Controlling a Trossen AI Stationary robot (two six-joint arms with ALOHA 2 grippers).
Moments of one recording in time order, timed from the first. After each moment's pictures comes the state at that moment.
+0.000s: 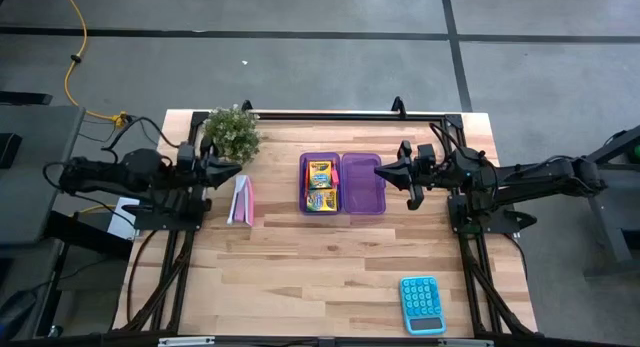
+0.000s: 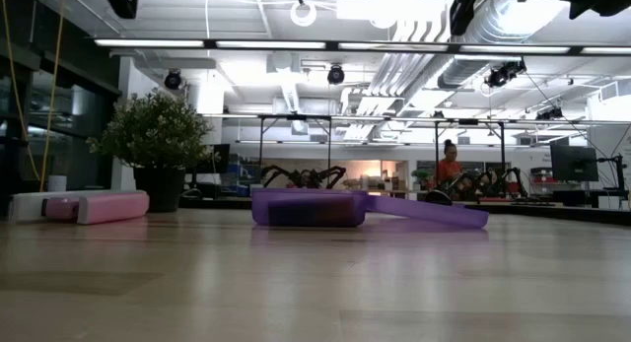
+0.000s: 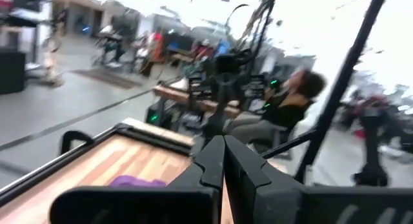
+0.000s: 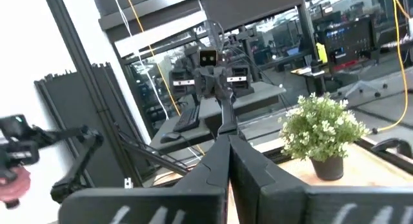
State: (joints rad) left arm -0.04 0.39 0.53 -0.05 -0.29 -0.24; right arm -0.03 0.85 0.52 0.52 -0.02 0.31
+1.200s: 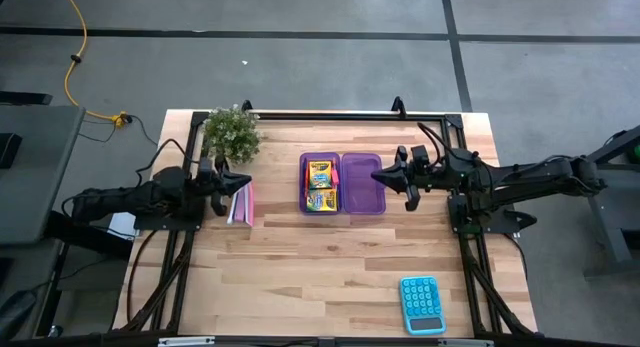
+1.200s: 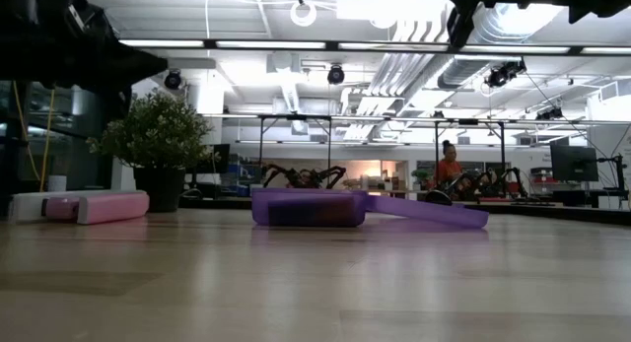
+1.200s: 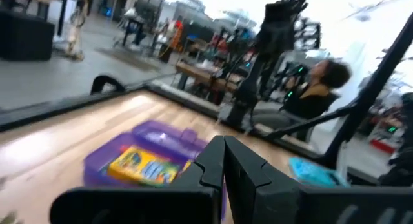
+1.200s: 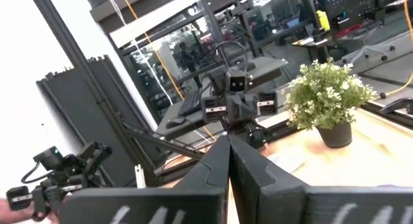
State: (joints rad) left arm 0.21 0.00 0.01 0.05 -0.10 -0.35; right arm -0.03 0.86 0.52 0.45 -0.04 0.42
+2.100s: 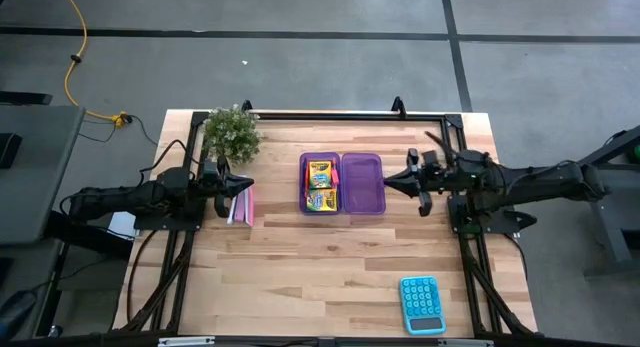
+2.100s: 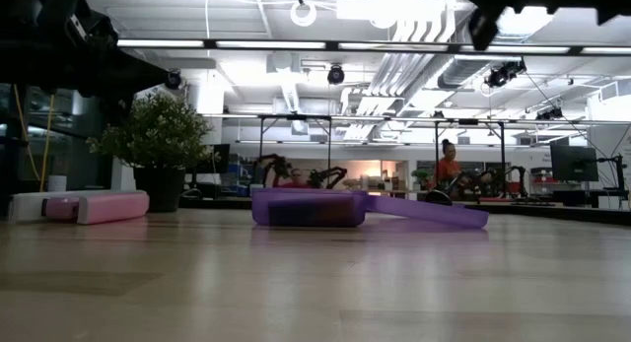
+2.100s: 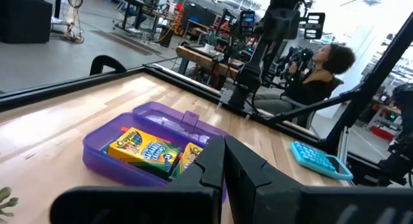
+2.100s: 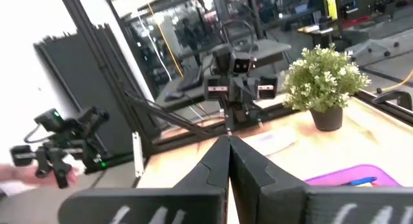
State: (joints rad) left arm 0.22 0.05 0.01 0.02 -0.09 -0.36; right arm -0.03 0.69 0.48 0.24 -0.08 0.33
